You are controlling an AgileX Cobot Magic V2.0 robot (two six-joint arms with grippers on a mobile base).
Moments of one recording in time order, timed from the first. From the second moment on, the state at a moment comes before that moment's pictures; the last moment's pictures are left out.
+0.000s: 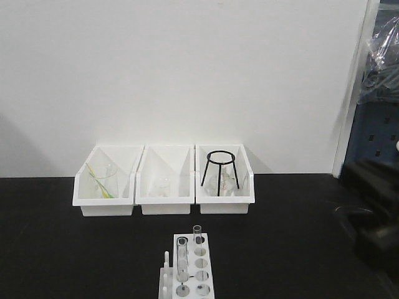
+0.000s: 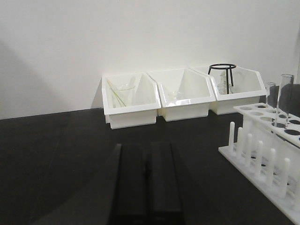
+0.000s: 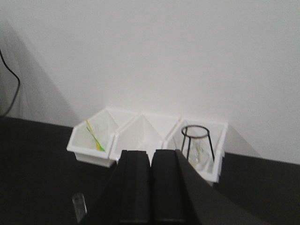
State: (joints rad) left arm -0.11 -0.02 0.03 0.00 0.05 0.03; right arm 0.43 0.75 -0.68 -0.49 0.08 0.50
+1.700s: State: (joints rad) left arm -0.11 -0.02 0.03 0.00 0.05 0.03; right arm 0.04 -0.01 0.03 -0.08 0.07 0.21
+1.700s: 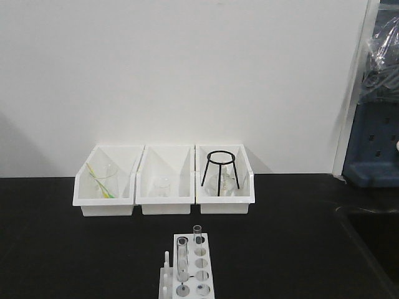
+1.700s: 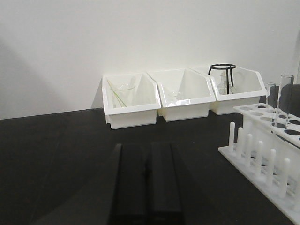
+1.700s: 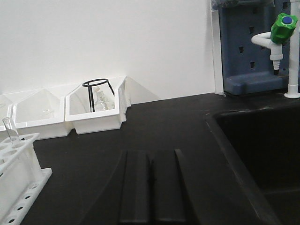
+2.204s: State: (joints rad) left arm -0.11 -0.02 0.03 0.00 0.05 0.03; right arm 0.04 -0.01 0.03 -0.08 0.07 0.21
